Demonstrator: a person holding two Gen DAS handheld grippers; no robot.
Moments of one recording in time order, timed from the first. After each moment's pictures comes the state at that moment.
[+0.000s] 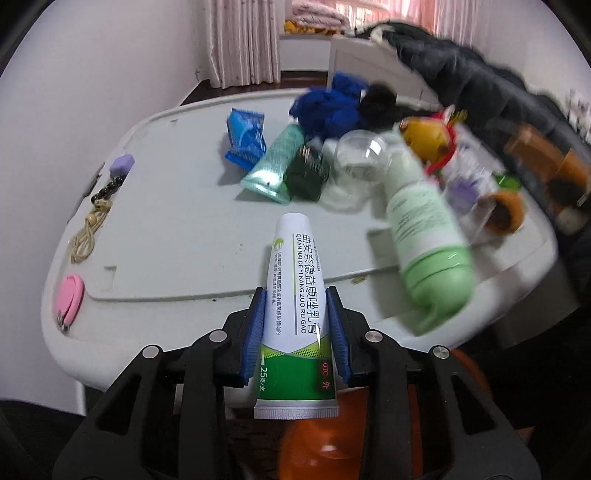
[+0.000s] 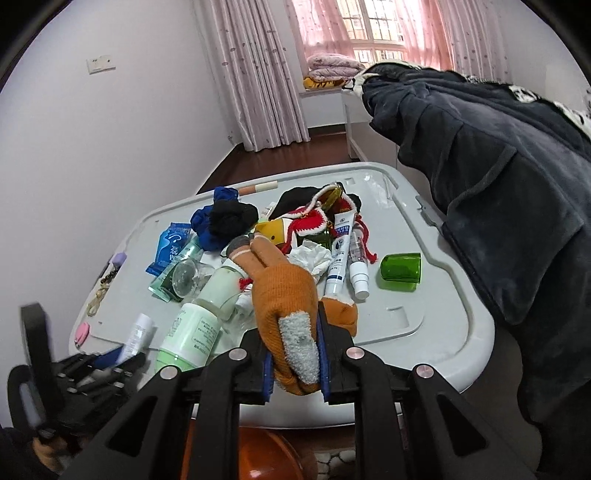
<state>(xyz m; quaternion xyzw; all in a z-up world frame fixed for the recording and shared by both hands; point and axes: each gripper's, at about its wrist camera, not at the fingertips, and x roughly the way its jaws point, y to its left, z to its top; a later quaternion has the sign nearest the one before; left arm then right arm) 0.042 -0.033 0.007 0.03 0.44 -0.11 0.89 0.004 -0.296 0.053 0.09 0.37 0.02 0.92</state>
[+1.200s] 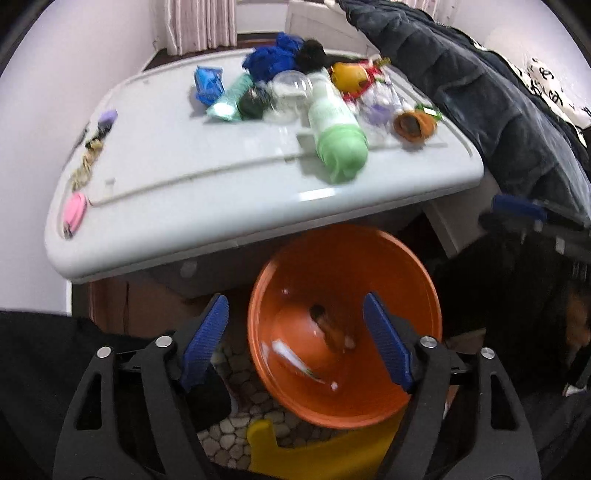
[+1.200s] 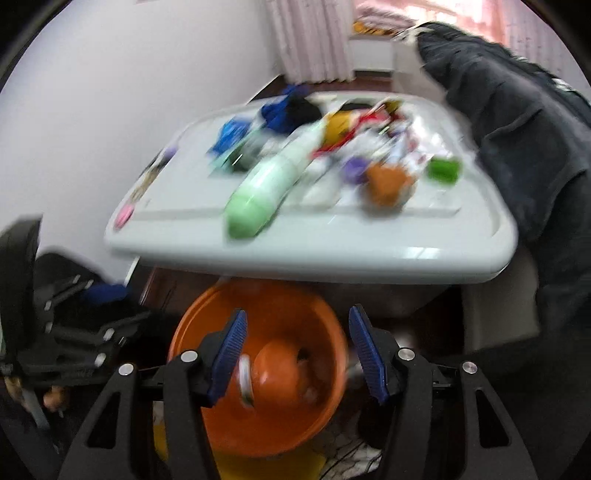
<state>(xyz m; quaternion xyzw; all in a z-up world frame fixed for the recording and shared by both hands) -0.048 -0.026 0.026 0.04 0.52 -0.19 0.83 -0.077 -0.257 0.043 0.05 0.47 0.09 0.87</state>
